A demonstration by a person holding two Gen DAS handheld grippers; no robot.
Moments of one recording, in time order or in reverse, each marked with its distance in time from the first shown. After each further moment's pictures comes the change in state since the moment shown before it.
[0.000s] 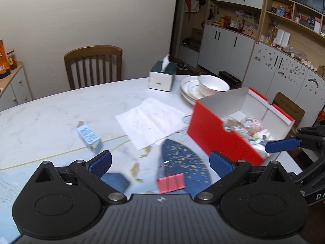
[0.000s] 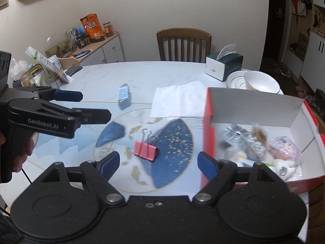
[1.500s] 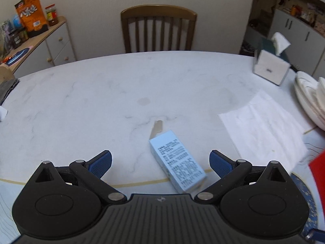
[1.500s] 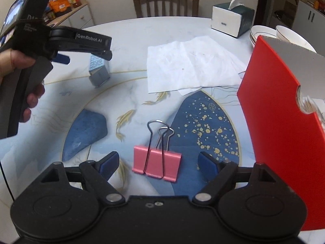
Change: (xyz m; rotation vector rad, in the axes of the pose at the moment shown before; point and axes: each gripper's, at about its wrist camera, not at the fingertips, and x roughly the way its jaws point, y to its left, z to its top) left arm 0.187 0.154 0.030 -0.194 0.191 0.296; right arm 0.172 0.036 0.006 0.113 0.181 -0.133
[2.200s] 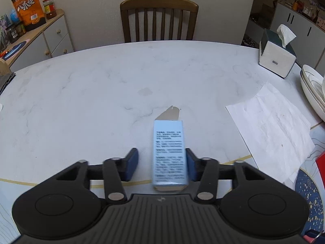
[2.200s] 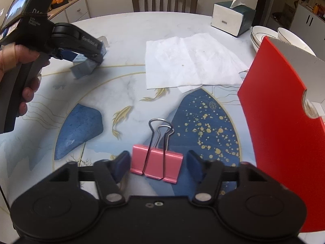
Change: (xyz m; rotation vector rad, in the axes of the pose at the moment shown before) left arm 0.014 0.003 -0.003 0.014 0.041 -0.016; right arm 0.007 0.010 0.002 -0.031 0.026 -0.057
